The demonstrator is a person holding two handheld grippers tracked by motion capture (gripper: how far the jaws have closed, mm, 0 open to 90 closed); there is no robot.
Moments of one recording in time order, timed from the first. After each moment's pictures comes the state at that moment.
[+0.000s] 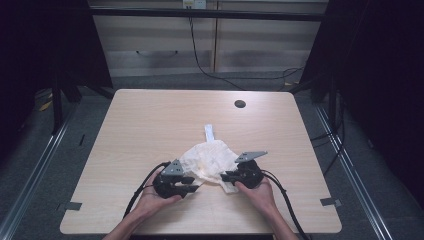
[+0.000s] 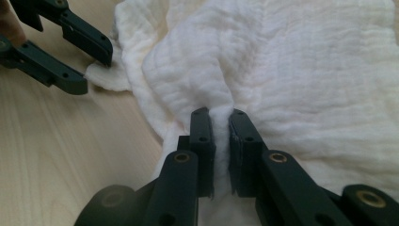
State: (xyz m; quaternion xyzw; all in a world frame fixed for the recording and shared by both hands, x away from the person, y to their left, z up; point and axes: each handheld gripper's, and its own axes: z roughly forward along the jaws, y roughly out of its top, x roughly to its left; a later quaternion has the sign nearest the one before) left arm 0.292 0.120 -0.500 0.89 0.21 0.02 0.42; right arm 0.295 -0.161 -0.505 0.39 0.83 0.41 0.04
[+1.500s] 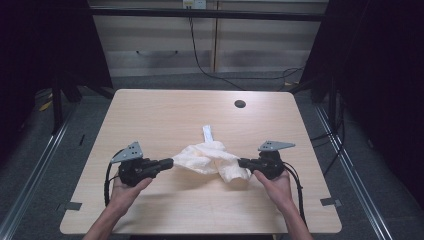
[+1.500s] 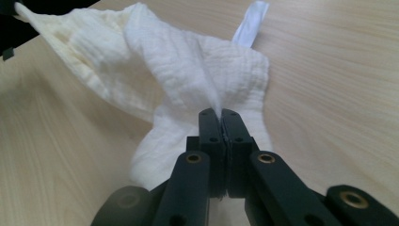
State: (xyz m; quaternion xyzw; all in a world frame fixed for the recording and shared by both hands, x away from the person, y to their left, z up) left arm 0.299 0.200 -0.433 0.78 0.26 0.05 0.57; right arm 0.297 -0.212 -0.461 0.42 0.78 0.46 0.09
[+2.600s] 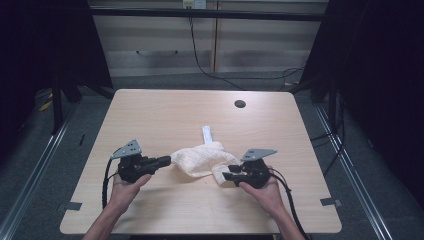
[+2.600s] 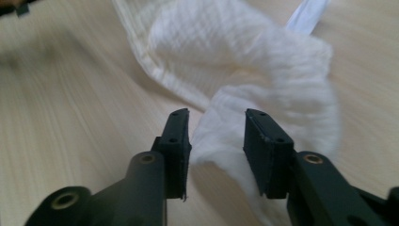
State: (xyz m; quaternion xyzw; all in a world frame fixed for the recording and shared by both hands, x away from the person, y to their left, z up) left arm 0.310 0.202 -0.447 0.77 0.29 0.04 0.56; right arm 0.281 -0.164 -0.470 0.36 0.83 0.42 0.08
